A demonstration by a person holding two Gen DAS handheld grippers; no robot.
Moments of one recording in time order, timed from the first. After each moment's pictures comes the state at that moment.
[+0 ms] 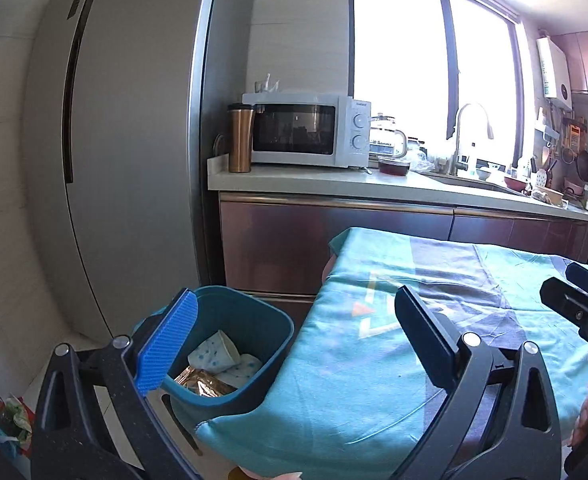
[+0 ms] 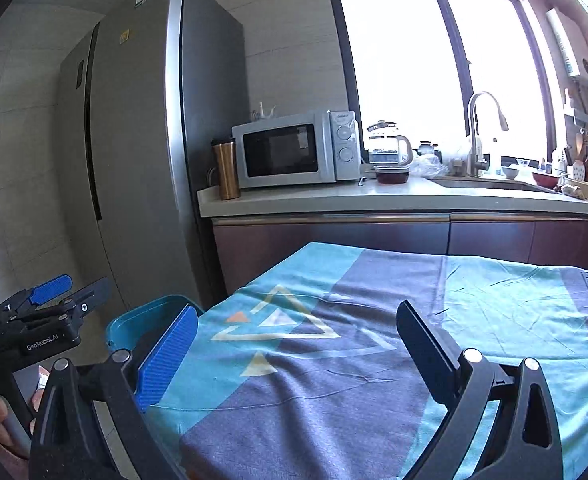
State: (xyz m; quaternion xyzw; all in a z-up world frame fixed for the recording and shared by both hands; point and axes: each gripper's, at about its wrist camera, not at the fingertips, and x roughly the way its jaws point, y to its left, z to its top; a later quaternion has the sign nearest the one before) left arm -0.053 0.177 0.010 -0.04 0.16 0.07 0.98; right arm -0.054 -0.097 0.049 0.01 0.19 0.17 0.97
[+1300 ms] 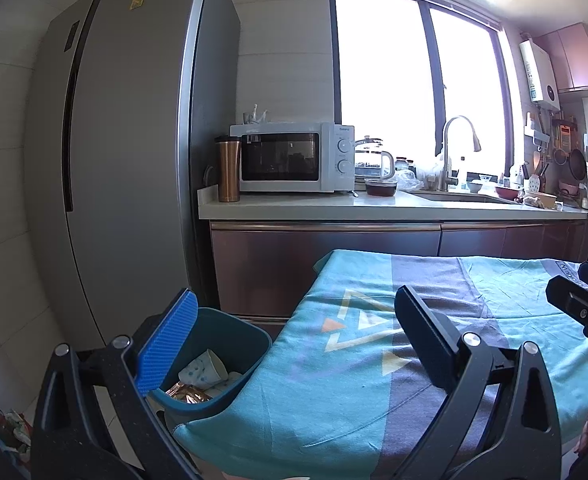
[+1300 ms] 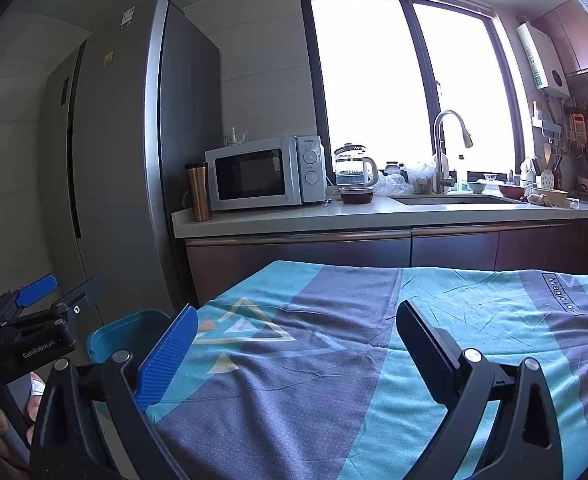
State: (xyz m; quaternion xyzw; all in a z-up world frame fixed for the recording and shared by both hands) left arm -0.074 0.142 0.016 -0.01 0.11 0.07 0.99; right arm -0.081 -0.133 0.058 0.02 0.15 0.13 0.98
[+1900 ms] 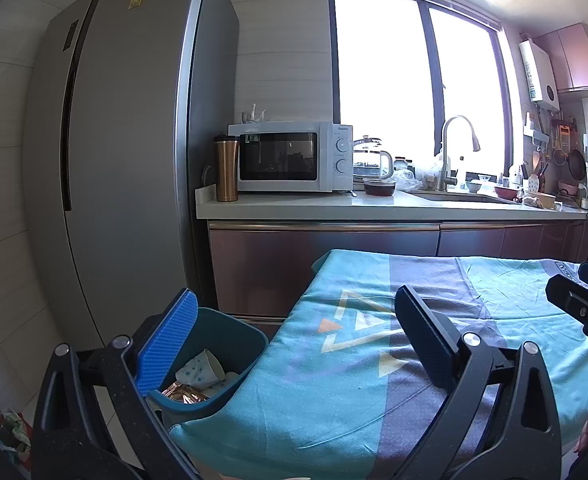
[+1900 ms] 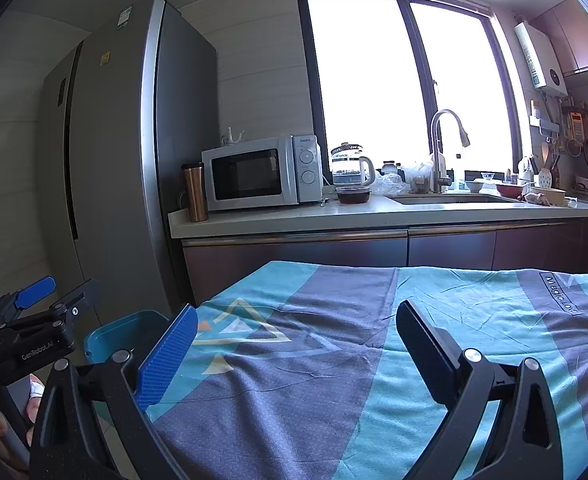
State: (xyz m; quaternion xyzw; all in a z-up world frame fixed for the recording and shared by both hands) left arm -0.069 0.137 0.014 -0.01 0.11 0.07 0.99; right arm -0.077 -0.137 0.058 0.02 0.15 0.12 0.98
